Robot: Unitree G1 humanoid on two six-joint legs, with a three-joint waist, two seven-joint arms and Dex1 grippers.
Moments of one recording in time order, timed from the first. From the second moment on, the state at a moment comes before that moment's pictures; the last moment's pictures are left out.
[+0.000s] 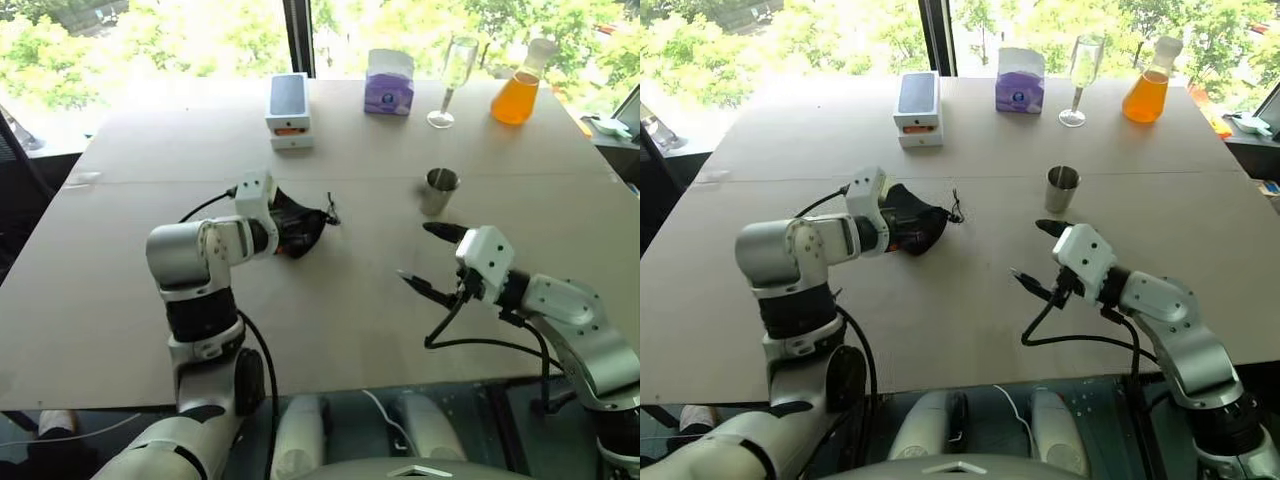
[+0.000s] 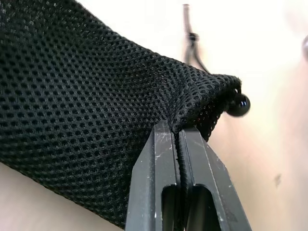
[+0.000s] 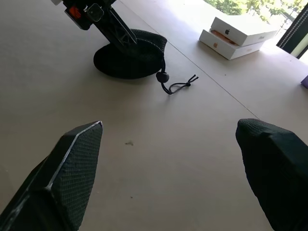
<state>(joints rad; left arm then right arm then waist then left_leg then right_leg) -0.77 0.15 0.36 -0.16 -0.08 1.59 -0.41 -0.18 -0.59 0.10 -0.50 0.27 0.37 0.70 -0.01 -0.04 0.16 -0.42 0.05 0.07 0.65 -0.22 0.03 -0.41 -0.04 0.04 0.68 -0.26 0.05</state>
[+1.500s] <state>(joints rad) -0.75 -0.01 0.55 -0.18 -0.28 1.57 -0.19 -1.08 -0.60 0.48 0.50 -0.11 0.48 1.04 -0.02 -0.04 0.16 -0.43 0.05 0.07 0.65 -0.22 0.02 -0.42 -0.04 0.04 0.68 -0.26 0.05</state>
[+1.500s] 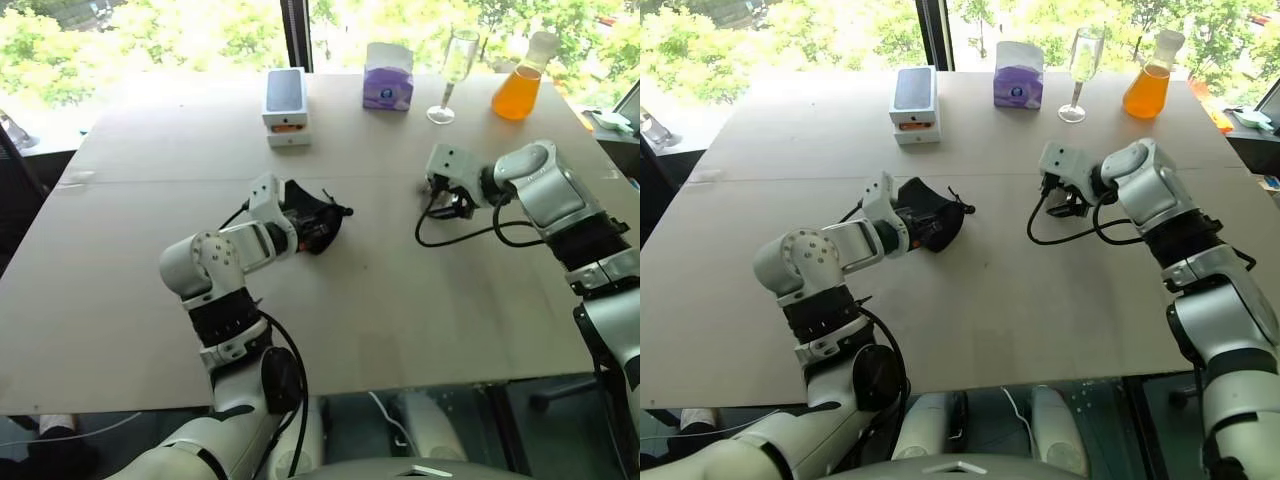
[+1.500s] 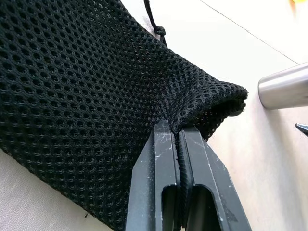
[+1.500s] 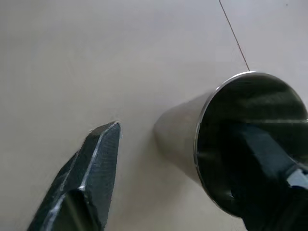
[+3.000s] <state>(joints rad) -0.66 0.07 0.72 -0.29 -0.50 1.61 -0.06 -0.49 0.04 -0.01 -0.30 0.54 0.97 0.48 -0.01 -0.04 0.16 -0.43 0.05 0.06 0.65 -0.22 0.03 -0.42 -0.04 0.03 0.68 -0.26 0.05</state>
